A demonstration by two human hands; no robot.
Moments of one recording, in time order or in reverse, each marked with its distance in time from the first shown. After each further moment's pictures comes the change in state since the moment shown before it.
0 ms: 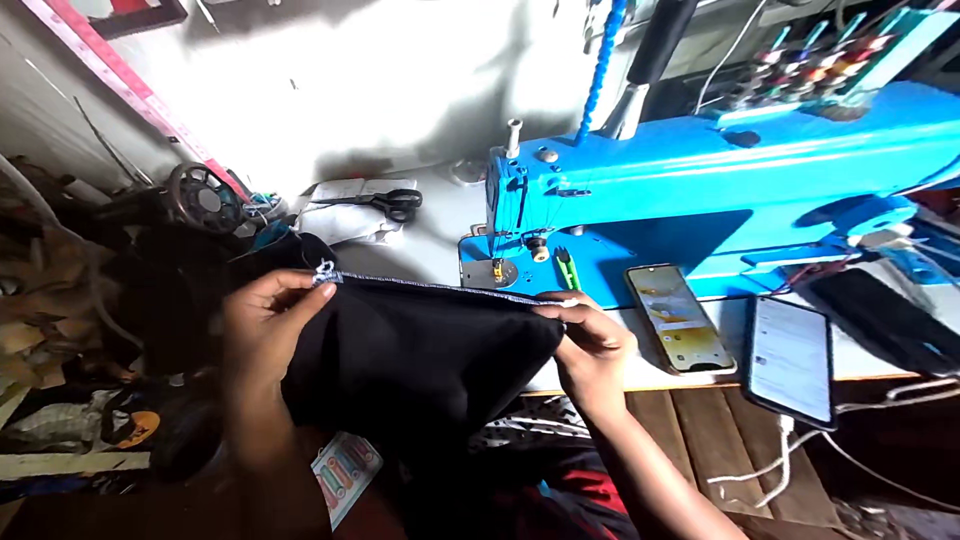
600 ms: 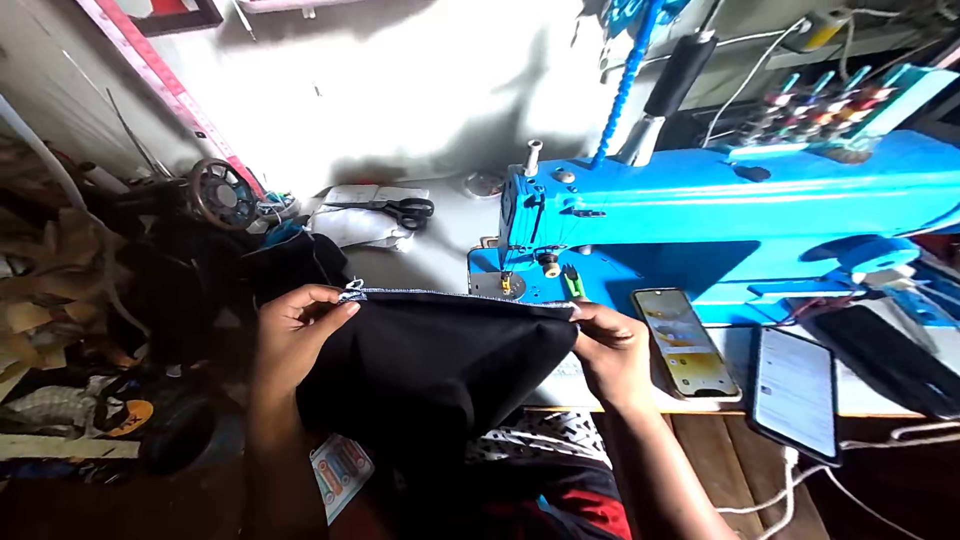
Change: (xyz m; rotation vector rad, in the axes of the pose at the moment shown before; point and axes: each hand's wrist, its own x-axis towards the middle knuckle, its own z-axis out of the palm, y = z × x) left_hand -0.015 -0.021 0.001 -0.086 -0.047 0.019; right_hand 0.019 0.005 -0.021 0.036 -0.138 0.145
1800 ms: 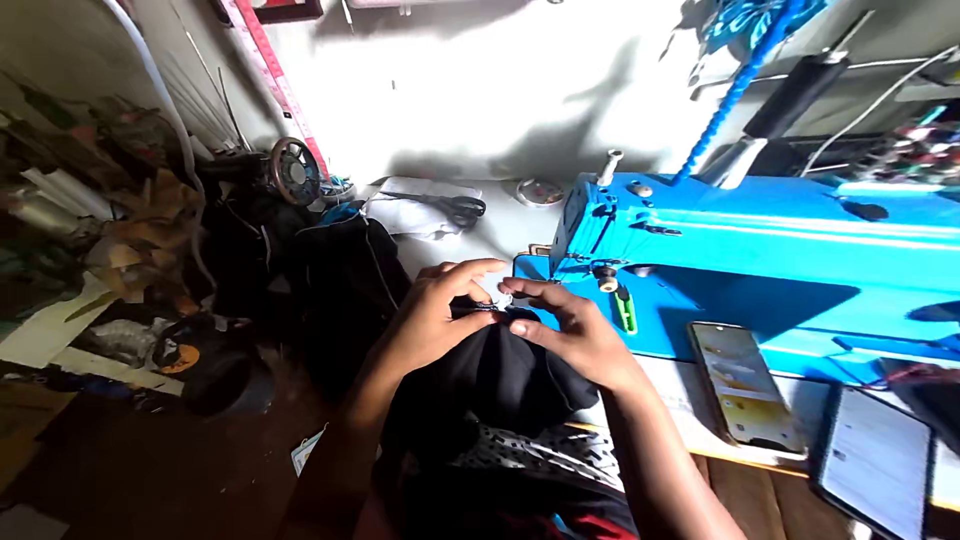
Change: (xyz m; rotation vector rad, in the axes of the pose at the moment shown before) left_hand 0.011 0.034 0.069 0.156 -0.253 0.255; right_hand 0.044 -0.001 0.052 -0.100 -0.532 0.102
